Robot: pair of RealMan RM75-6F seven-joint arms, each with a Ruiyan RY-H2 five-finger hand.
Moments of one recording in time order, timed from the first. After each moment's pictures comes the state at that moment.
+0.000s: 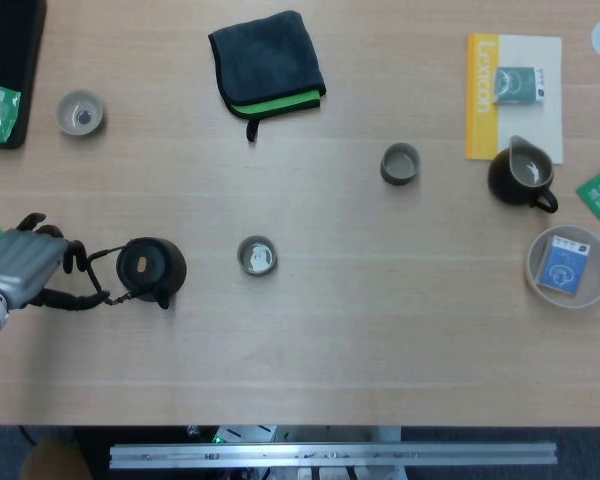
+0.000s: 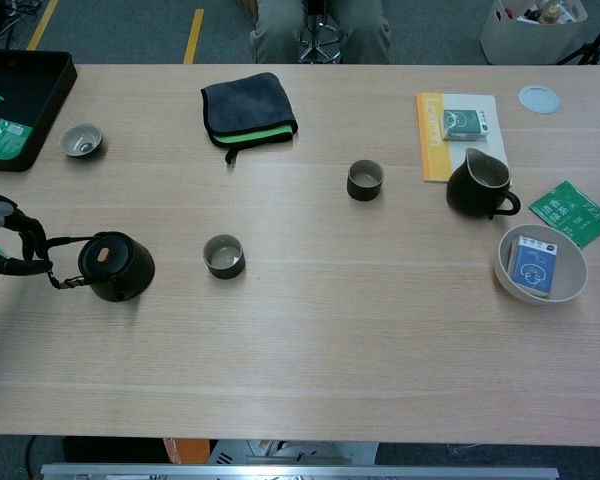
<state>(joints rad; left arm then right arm) -0.56 -1.02 0.12 -1.73 1.18 0.72 0.19 0.10 -1.11 0.05 -1.66 -1.55 1.49 0.01</state>
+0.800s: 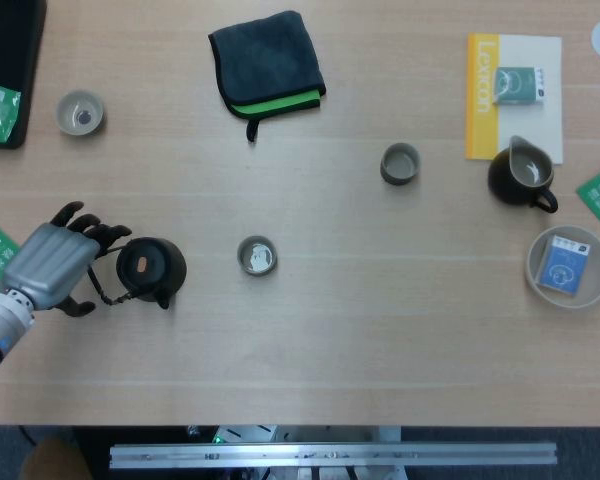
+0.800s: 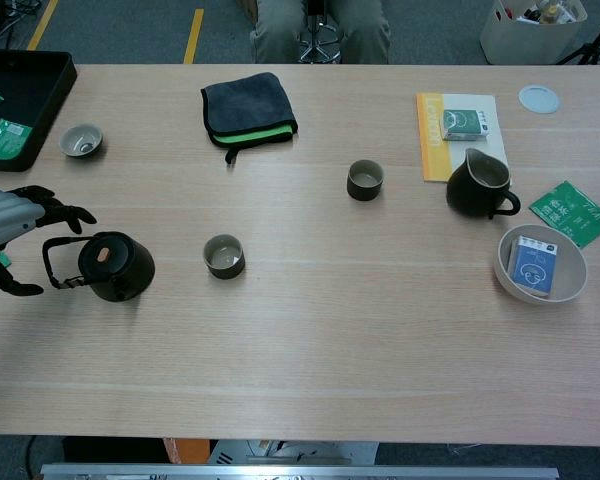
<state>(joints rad) -0.50 -1.15 0.12 -1.60 1.45 0.87 0.11 0.09 -1.10 0.05 -1.66 -1.56 1.50 0.02</state>
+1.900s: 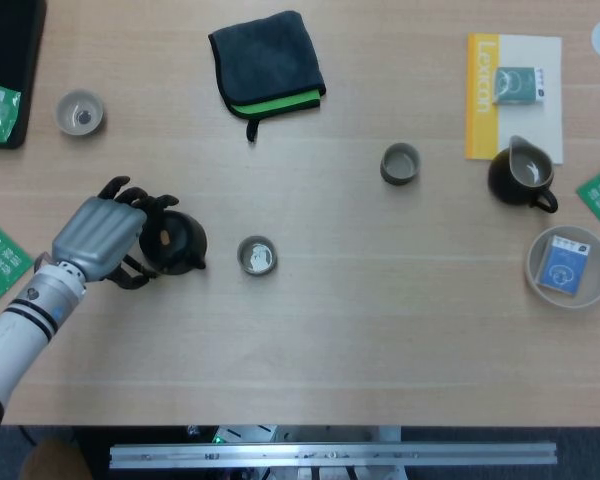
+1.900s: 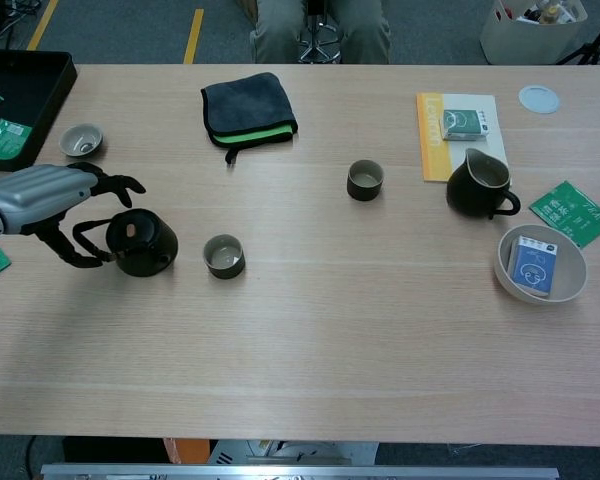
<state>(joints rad) -0.58 -1.22 0.00 -1.71 1.20 0.83 0.25 0.08 -1.11 0.06 -1.60 -1.54 1.51 0.10</state>
